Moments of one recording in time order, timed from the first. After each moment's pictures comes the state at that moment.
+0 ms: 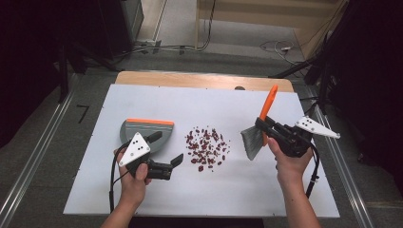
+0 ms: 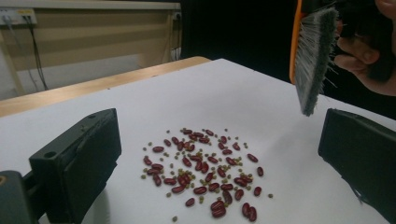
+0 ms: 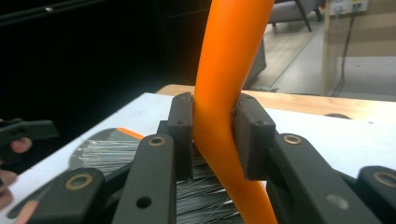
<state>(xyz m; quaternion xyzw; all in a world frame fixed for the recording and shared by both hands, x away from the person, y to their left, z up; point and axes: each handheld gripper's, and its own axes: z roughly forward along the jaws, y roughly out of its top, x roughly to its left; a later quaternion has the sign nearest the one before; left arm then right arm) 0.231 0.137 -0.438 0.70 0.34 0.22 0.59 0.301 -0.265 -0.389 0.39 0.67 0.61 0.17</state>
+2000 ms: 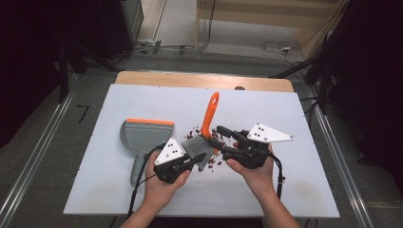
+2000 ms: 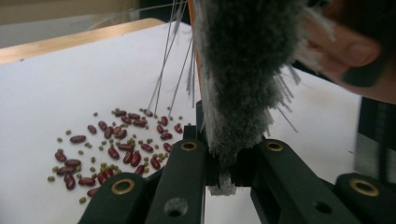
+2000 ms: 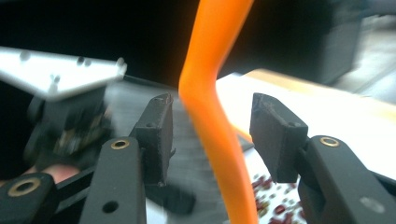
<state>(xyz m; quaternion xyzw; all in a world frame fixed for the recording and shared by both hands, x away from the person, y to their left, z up) 0.235 0.081 -0.441 0.76 0.31 0.13 0.56 0.271 -0.168 -0.386 0.25 0.75 0.61 0.09</state>
